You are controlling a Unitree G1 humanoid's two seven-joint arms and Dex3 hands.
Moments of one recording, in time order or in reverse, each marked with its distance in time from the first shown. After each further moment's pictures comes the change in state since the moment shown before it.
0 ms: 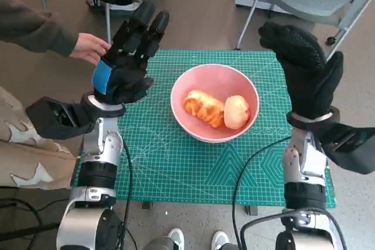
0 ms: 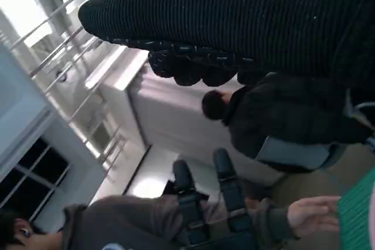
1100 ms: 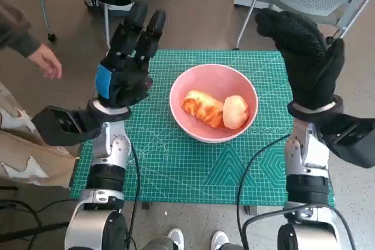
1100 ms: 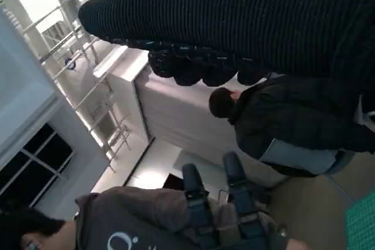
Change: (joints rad) left arm 0.007 -0.064 0.024 0.051 -0.001 -0.083 -0.001; right arm -0.057 -0.022 0.015 0.009 -0.032 -0.015 -0.011
